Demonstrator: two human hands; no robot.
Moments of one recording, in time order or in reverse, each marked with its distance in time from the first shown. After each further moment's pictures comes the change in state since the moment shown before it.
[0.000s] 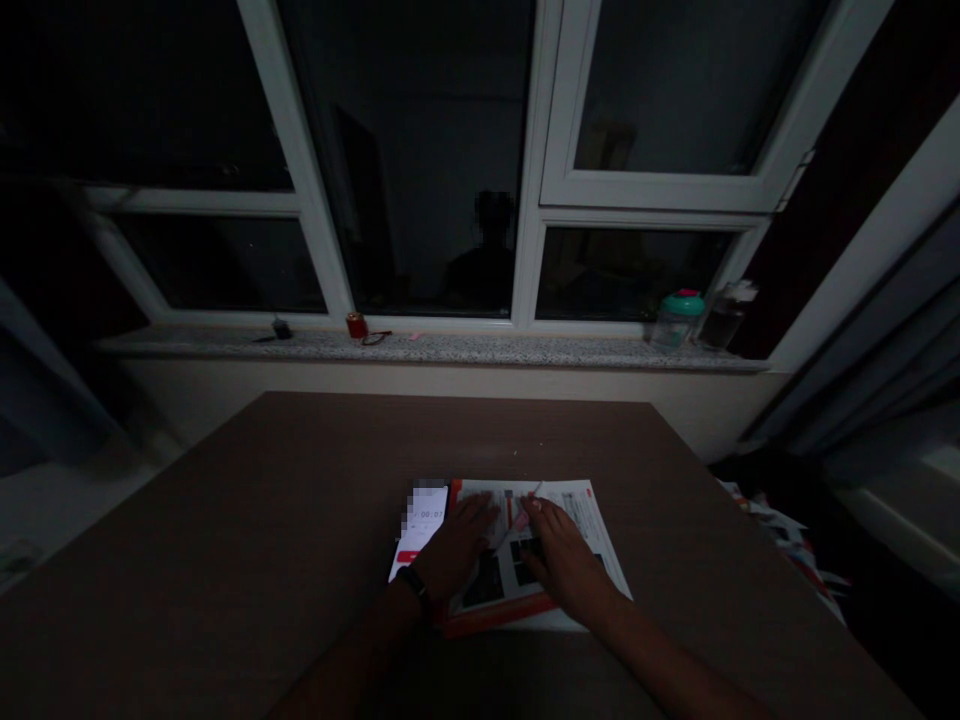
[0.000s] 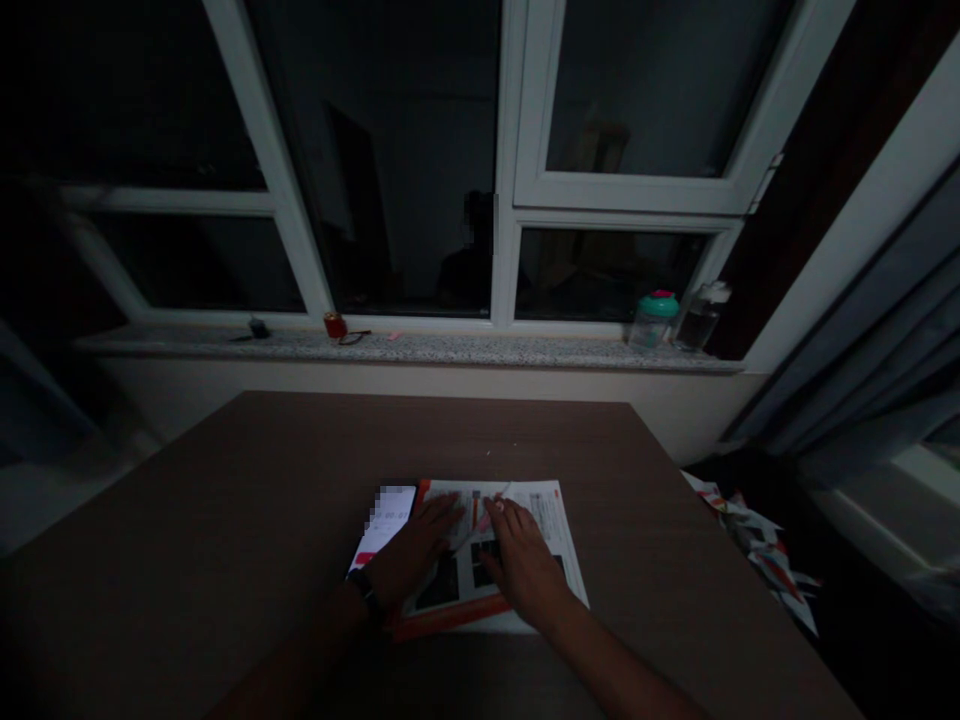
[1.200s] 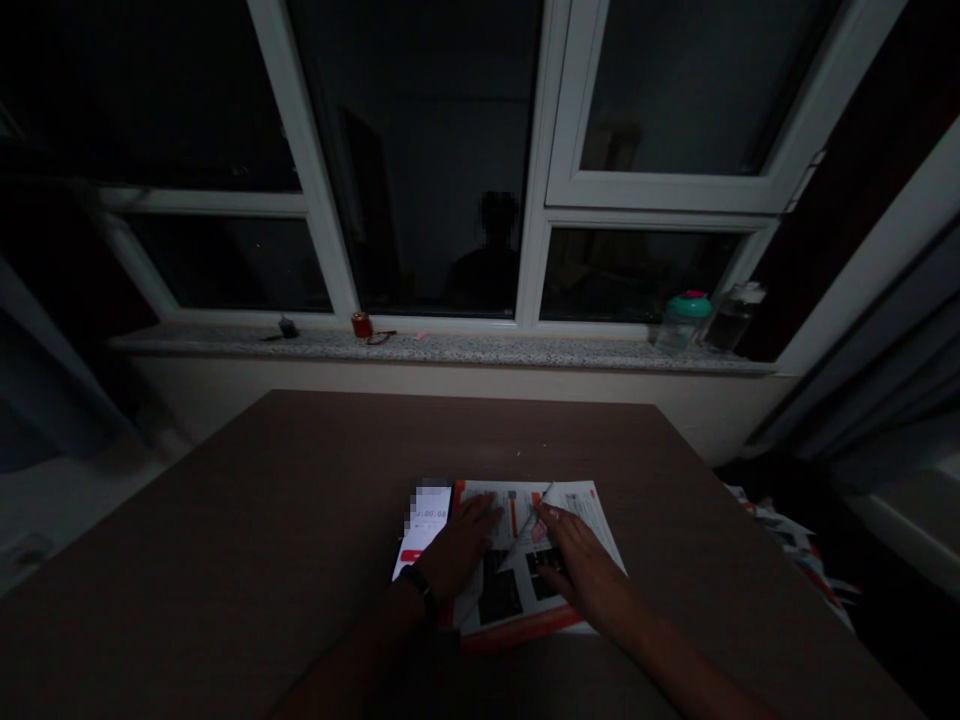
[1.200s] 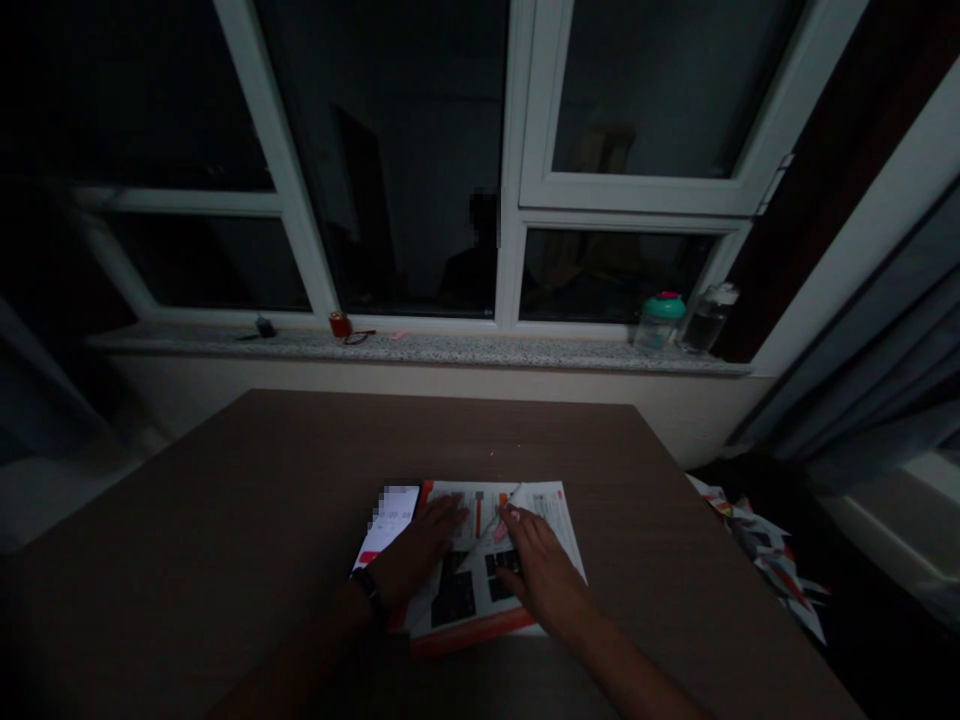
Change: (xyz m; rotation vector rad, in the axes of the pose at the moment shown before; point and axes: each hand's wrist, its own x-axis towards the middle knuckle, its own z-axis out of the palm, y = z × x) left_hand -0.002 -0.005 -0.001 0.022 -0.030 0.005; right_hand -0.014 0.010 -0.016 0.066 -0.052 -0.046
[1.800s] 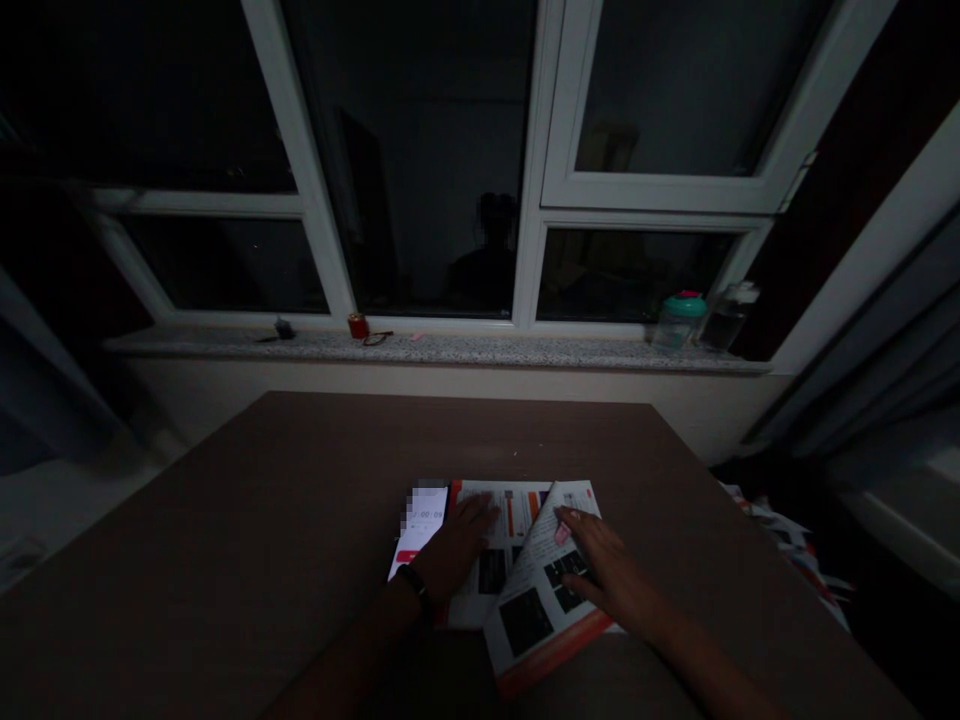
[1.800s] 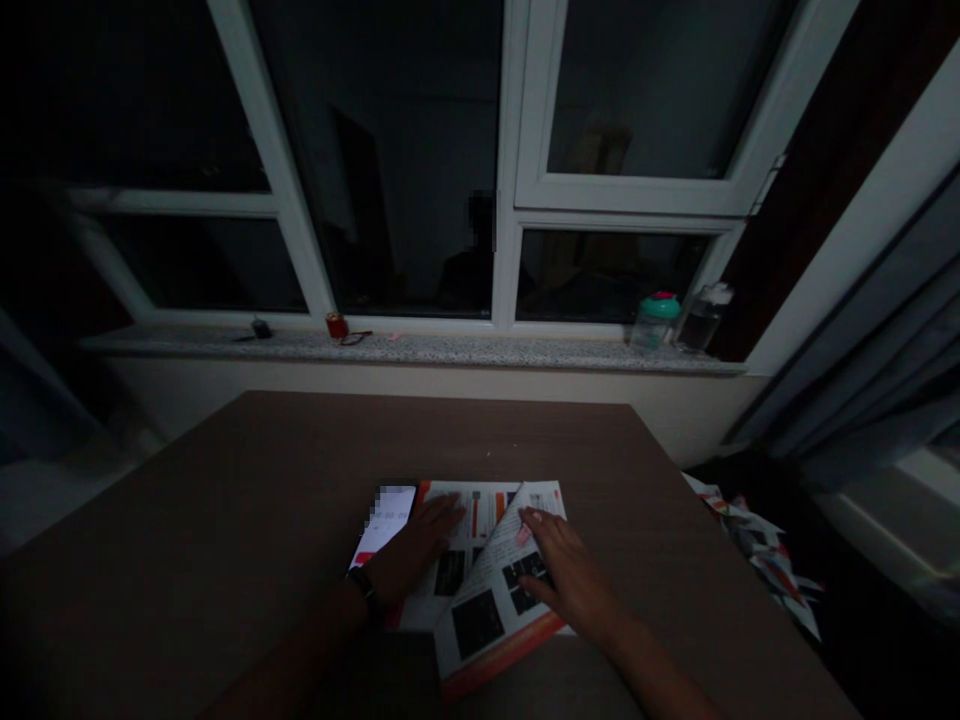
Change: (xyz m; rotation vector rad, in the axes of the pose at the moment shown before) left_hand 0.000 0.005 -0.004 -0.008 -0.005 0.003; right_hand -0.025 0.037 -0.020 -0.037 -0.103 0.045
